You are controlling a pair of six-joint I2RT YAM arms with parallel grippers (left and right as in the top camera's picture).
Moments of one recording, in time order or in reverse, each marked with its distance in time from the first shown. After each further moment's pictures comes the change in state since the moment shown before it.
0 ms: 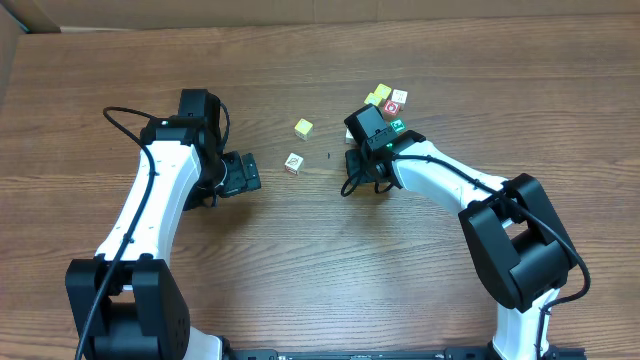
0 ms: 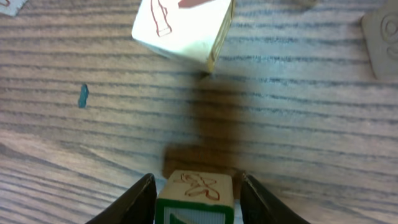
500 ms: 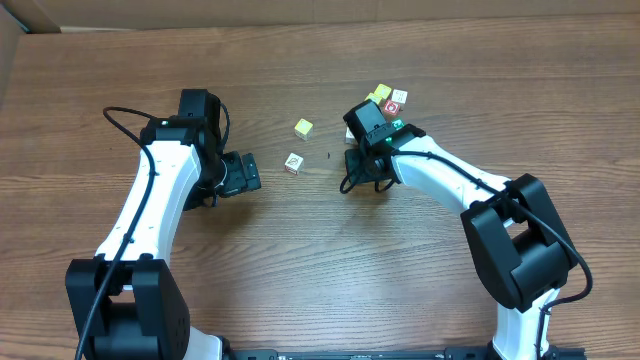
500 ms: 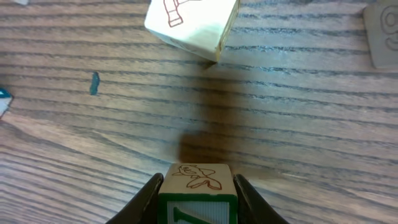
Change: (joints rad) left arm 0.000 0.000 0.000 0.000 0.000 0.000; right arm 0.000 0.000 0.059 -0.101 -0.019 -0.006
